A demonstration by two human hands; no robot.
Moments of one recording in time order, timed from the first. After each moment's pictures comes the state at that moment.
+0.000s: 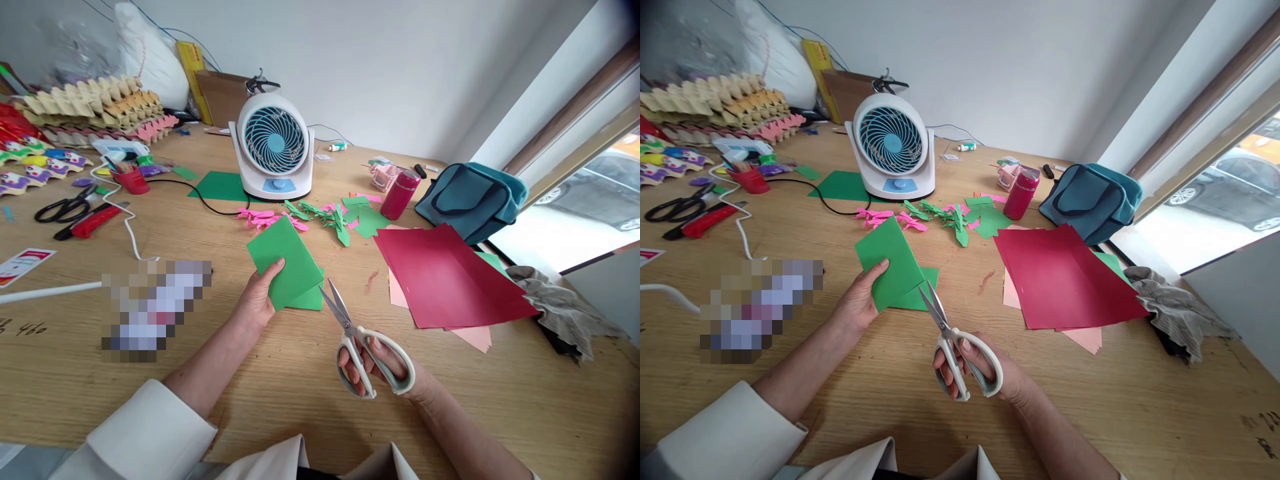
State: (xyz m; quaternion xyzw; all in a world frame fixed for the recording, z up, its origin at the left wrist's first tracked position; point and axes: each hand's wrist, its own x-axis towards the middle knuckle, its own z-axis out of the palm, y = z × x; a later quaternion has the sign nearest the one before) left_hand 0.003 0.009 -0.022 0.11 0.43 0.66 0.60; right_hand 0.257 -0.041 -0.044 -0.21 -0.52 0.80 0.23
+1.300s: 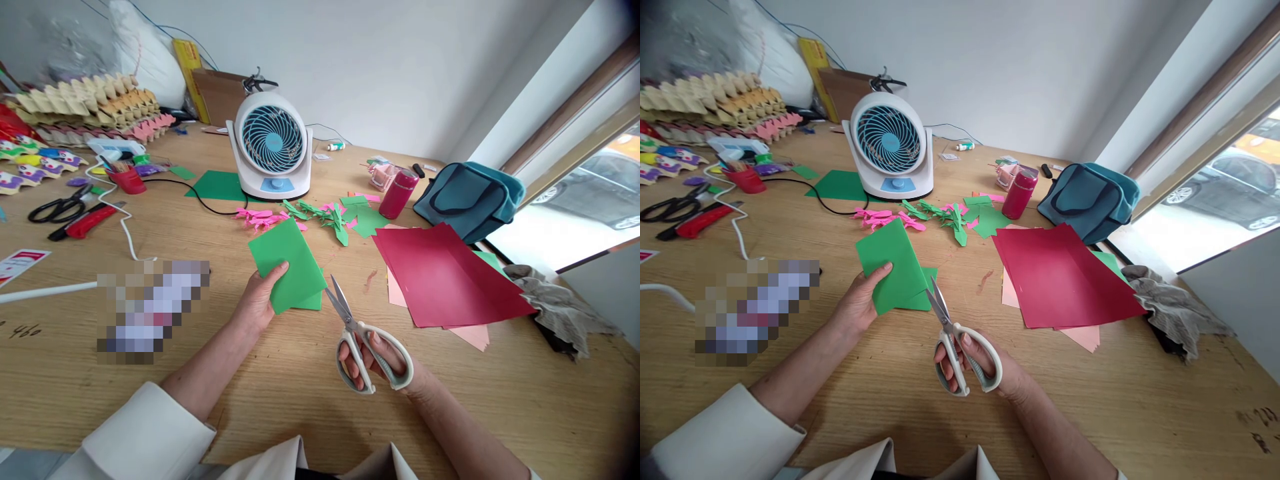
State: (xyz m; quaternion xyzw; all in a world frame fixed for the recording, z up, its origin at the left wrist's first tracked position) left_hand 0.008 0.006 -0.021 0.16 0.44 0.65 0.59; right_hand 0.256 -0.040 -0.044 -0.21 -0.50 0.80 0.26
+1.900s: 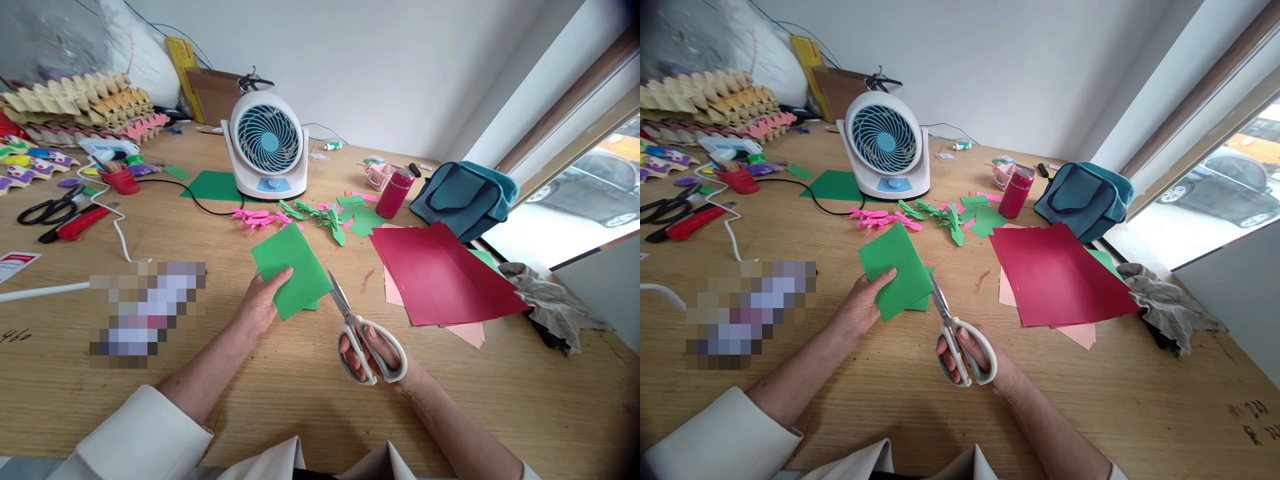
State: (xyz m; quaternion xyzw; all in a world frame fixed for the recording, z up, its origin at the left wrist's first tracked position) left_hand 0.014 0.003 -0.023 0.23 0.42 0.62 0.62; right_hand 0.250 -0.041 -0.038 -0.26 -0.47 0.79 0.30
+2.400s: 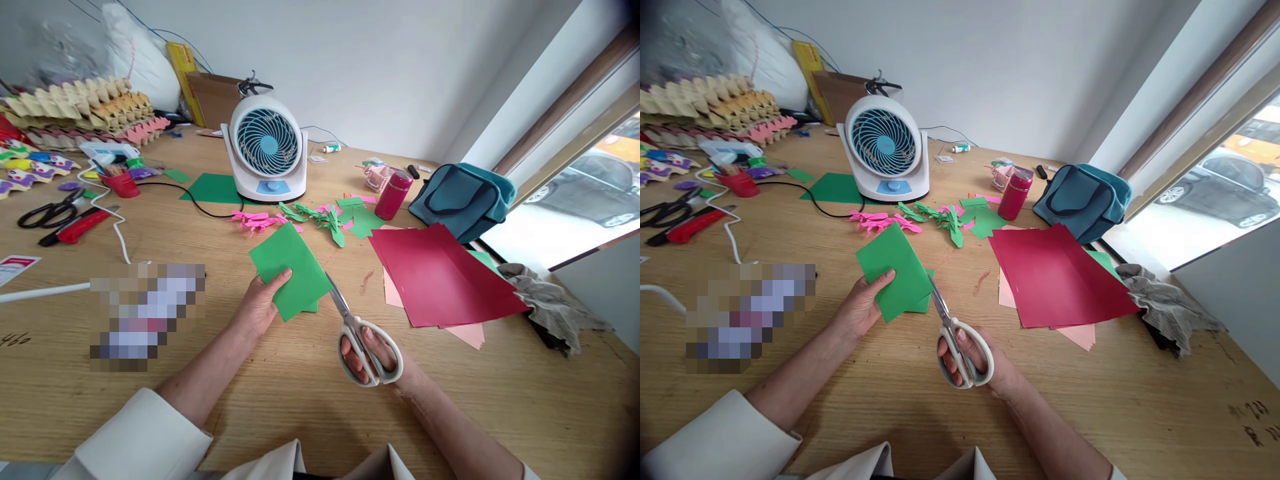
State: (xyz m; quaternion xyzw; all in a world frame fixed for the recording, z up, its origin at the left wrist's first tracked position) left_hand 0.011 0.004 -0.024 0.23 0.42 0.61 0.63; right_hand 0.251 -0.041 -0.047 -0.26 -0.48 0.78 0.31
